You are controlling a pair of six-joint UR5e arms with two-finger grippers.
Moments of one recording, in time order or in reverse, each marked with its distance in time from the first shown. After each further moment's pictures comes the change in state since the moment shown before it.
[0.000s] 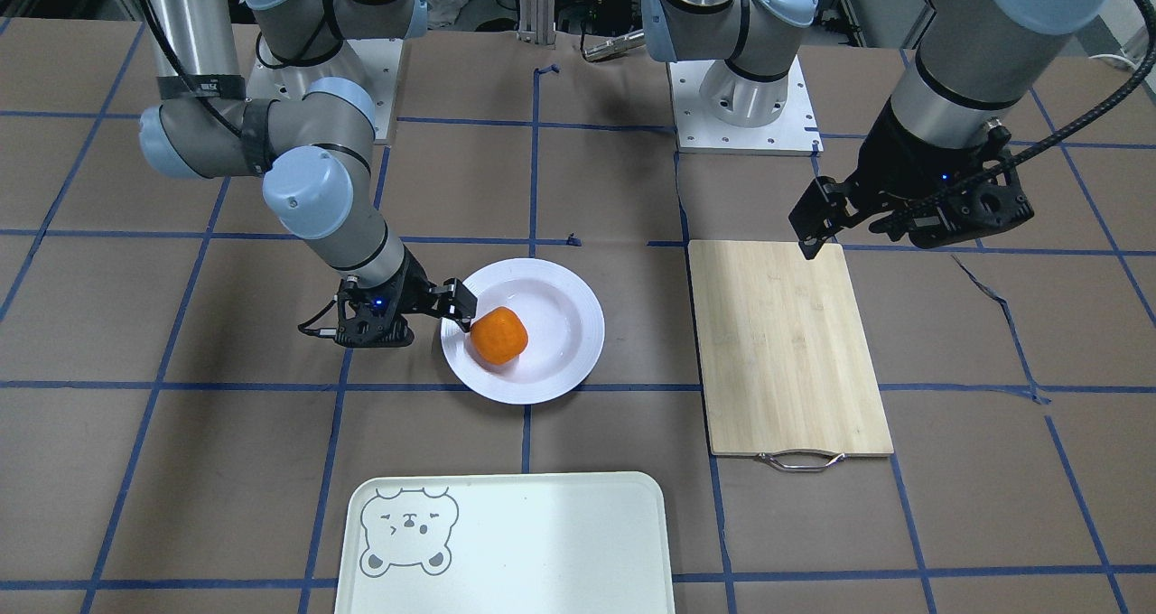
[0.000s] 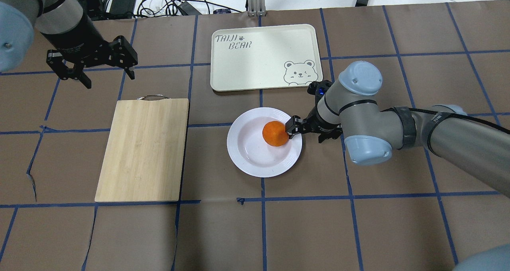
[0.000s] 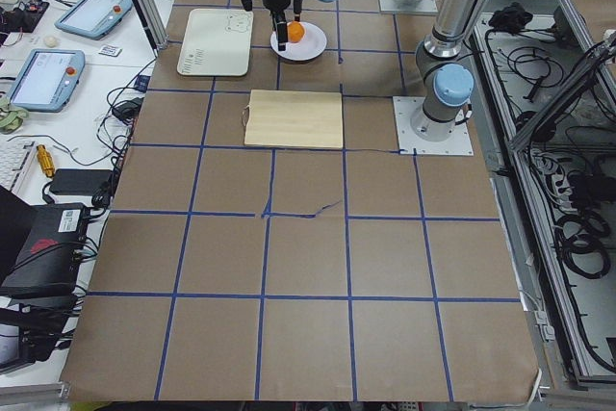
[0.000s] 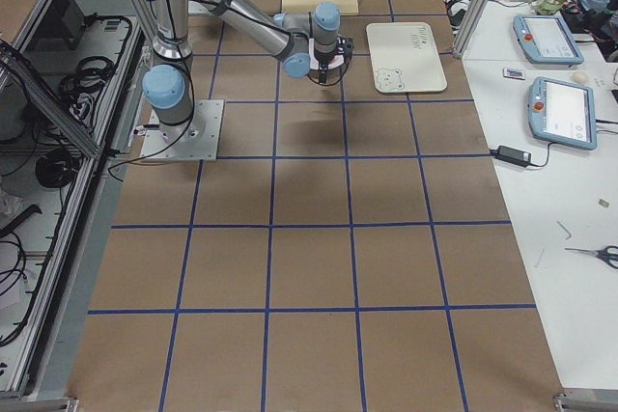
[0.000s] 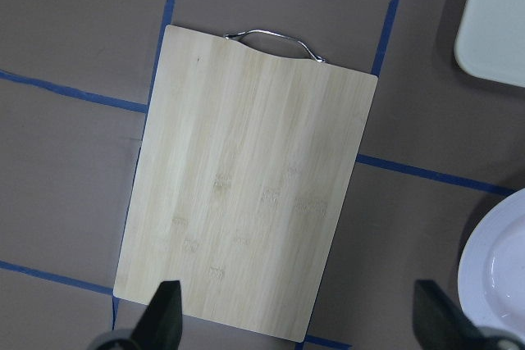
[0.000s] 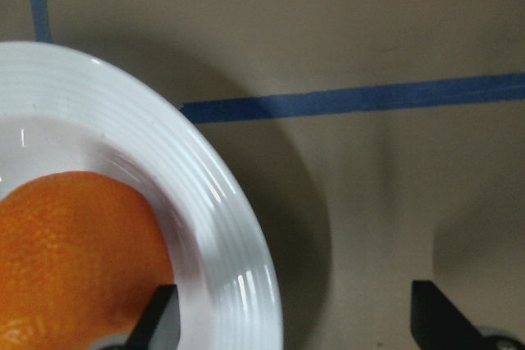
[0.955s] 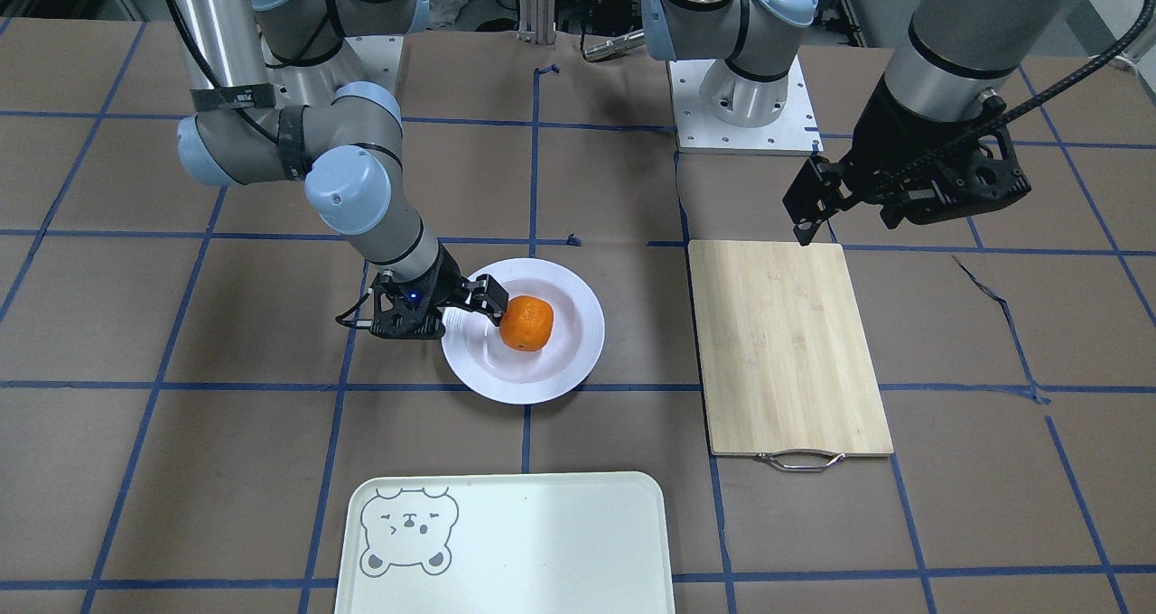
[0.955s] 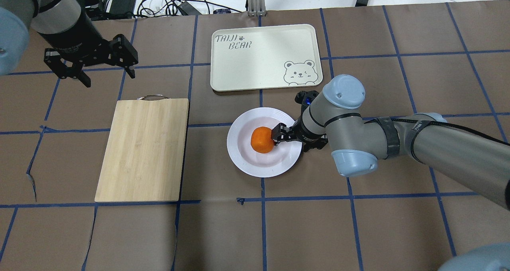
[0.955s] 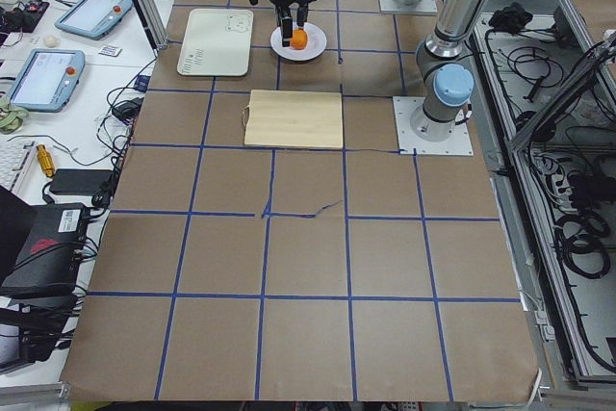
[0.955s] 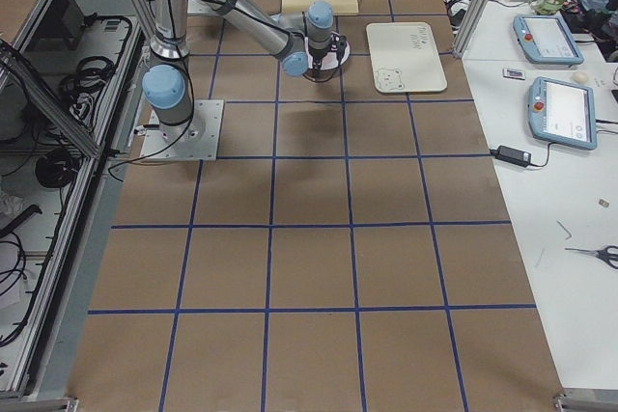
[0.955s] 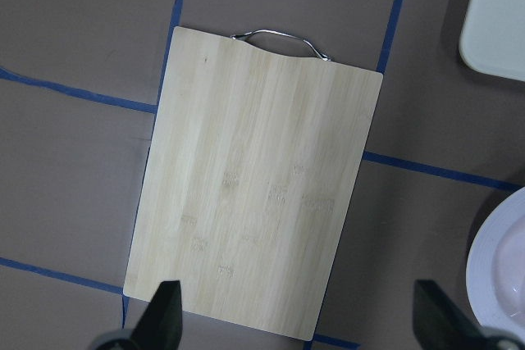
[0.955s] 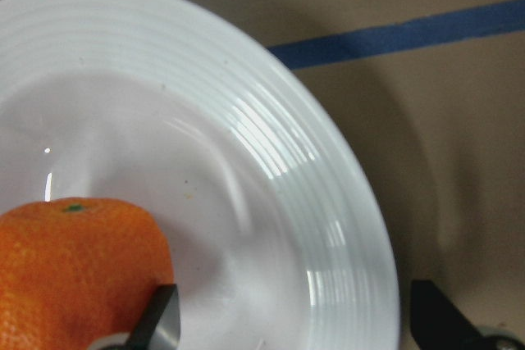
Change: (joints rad) left arm -0.016 0.033 -0.003 0.003 -0.019 0.001; right arm 0.050 0.025 0.026 -0.067 0.062 0.108
